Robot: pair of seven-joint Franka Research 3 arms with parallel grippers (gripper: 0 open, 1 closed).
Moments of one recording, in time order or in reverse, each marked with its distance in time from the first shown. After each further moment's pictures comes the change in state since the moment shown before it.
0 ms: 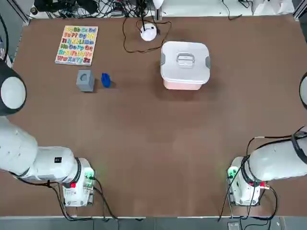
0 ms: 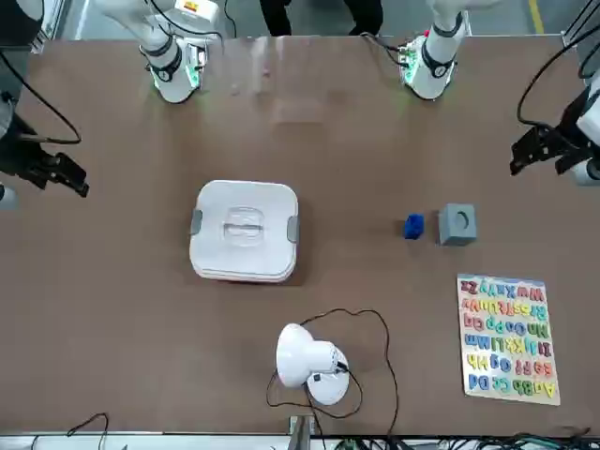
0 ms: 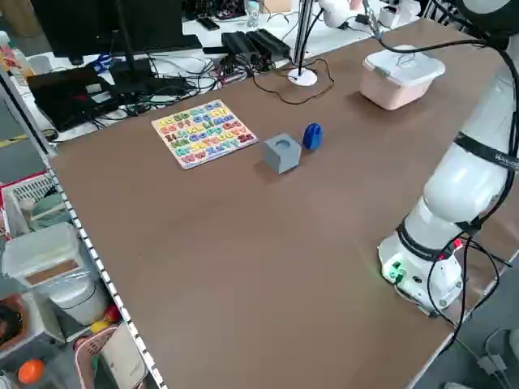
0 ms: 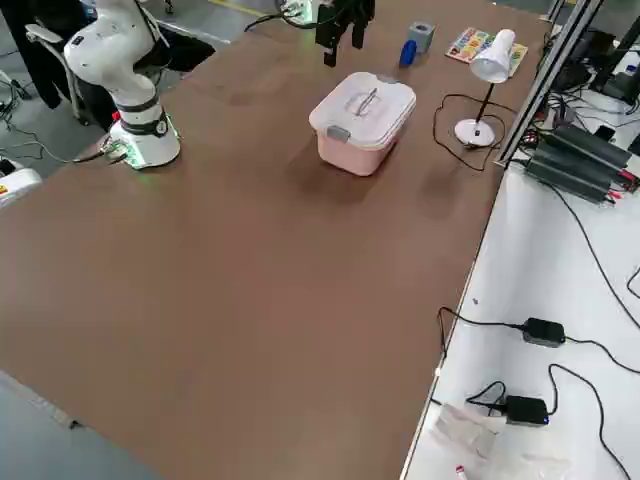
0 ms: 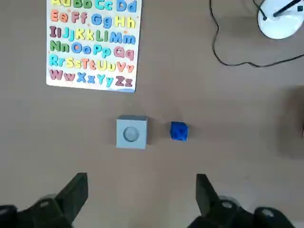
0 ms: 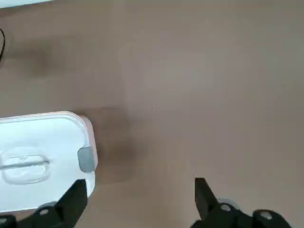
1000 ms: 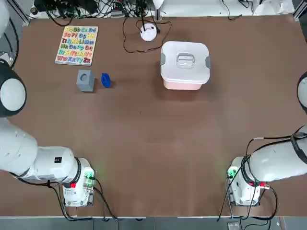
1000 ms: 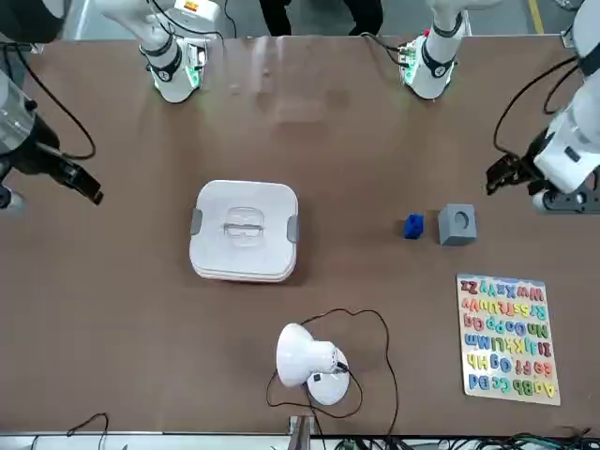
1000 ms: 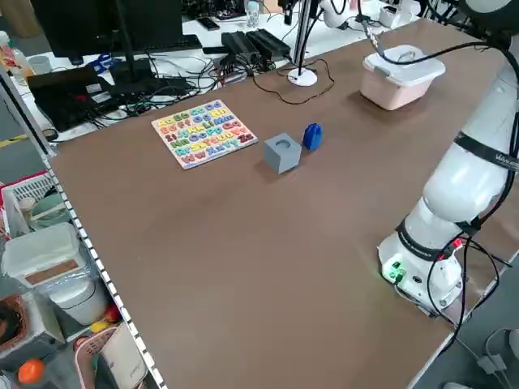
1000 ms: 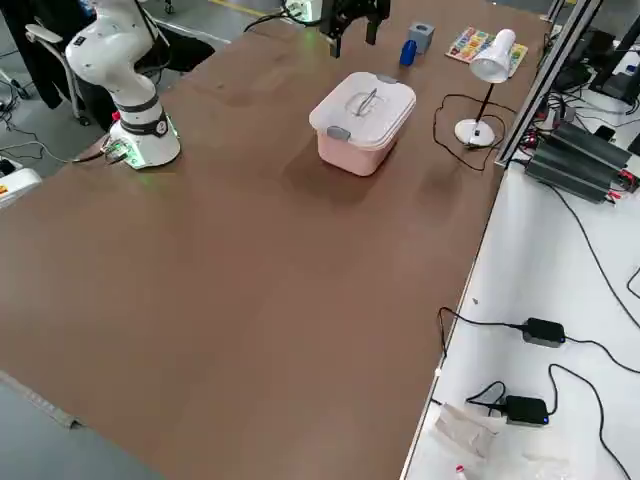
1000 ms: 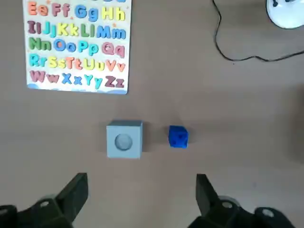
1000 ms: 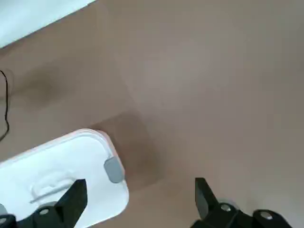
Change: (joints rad) left arm -0.003 -0.022 -0.026 -0.260 0.001 0.227 -0.002; right arm 0.071 0.017 0.011 -0.002 0.017 0.023 0.451
